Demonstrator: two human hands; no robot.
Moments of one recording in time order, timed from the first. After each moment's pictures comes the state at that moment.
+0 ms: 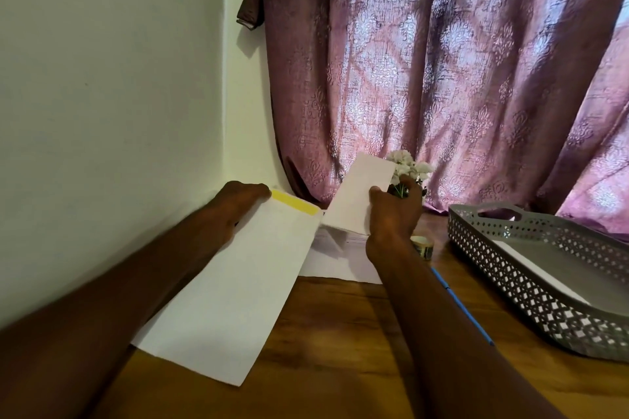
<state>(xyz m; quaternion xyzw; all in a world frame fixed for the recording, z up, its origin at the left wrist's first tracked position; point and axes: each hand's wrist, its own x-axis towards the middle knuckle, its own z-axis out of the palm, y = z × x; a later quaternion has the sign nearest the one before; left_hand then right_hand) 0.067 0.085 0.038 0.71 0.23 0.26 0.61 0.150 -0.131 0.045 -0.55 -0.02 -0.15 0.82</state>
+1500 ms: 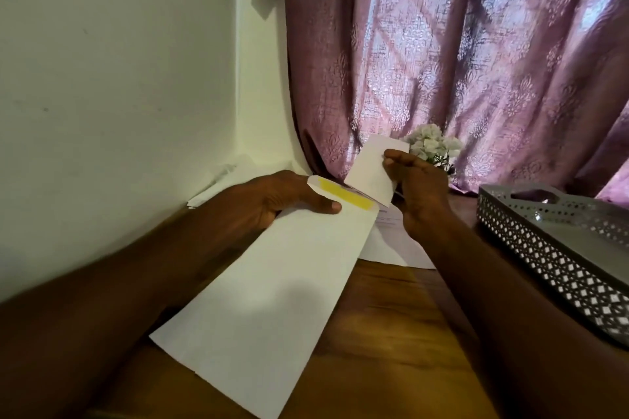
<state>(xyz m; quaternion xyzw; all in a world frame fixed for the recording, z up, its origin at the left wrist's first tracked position) 0.059 0.044 0.036 0.76 0.04 0.06 0.65 0.182 -0.135 0.037 -0.55 -0.16 0.00 0.82</state>
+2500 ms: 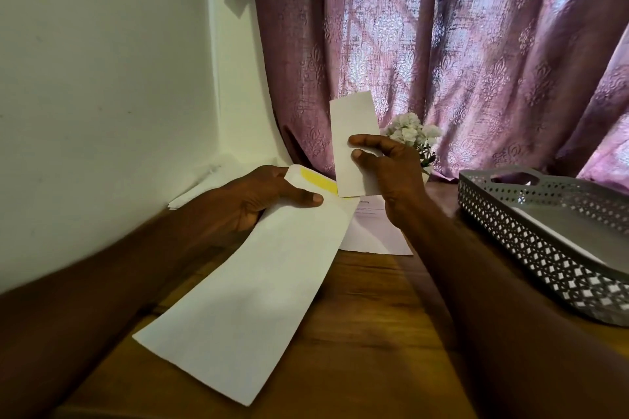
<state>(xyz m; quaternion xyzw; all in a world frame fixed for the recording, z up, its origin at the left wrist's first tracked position) 0.068 0.042 0.023 0.76 0.01 0.09 0.65 0.185 -0.146 0.035 -0.61 -0.30 -0.10 0.73</state>
